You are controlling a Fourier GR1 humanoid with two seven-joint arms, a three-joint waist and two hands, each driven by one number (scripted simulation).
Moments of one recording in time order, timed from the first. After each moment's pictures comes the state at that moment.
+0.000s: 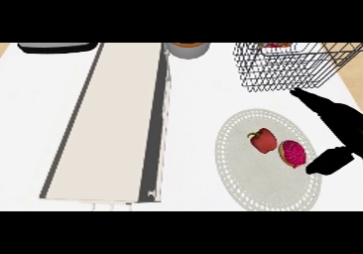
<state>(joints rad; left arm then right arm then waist) 0.75 0.55 -0.41 -1.65 0.26 0.29 0.11 -0.27 -0.77 0.30 -1.60 0.32 0.23 0.27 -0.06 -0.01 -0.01</state>
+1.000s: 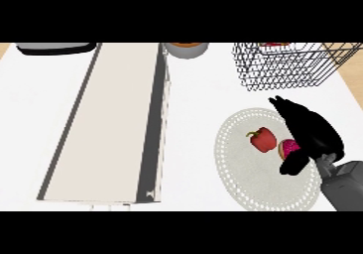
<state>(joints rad) 0.73 0.58 -0.44 -1.63 0.28 0.32 0.07 -0.34 -0.63 0.47 -1.58 0.53 0.20 0.58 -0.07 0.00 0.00</state>
